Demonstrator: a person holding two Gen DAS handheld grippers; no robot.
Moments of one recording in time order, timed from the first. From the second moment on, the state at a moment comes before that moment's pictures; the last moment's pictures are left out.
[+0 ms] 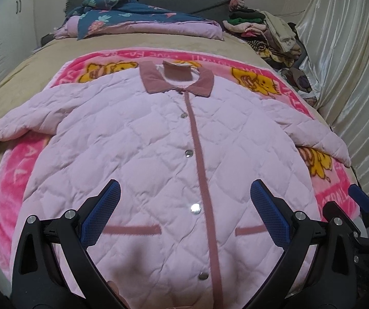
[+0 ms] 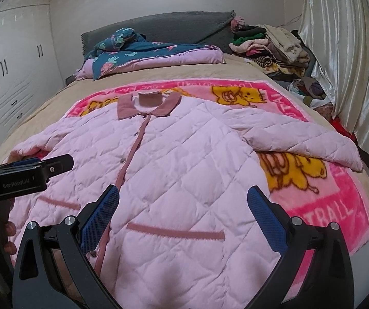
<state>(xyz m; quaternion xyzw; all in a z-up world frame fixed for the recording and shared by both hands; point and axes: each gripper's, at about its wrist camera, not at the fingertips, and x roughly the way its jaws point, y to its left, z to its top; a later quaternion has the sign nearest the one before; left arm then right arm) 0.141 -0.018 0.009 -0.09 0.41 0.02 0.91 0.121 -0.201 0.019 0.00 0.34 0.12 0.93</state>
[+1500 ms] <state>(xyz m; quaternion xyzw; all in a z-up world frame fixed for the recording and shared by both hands) 0.314 -0.078 -0.017 -0.07 0.43 -0.04 0.90 0.317 -0.508 -0.091 0.29 0.39 -0.19 0.85</state>
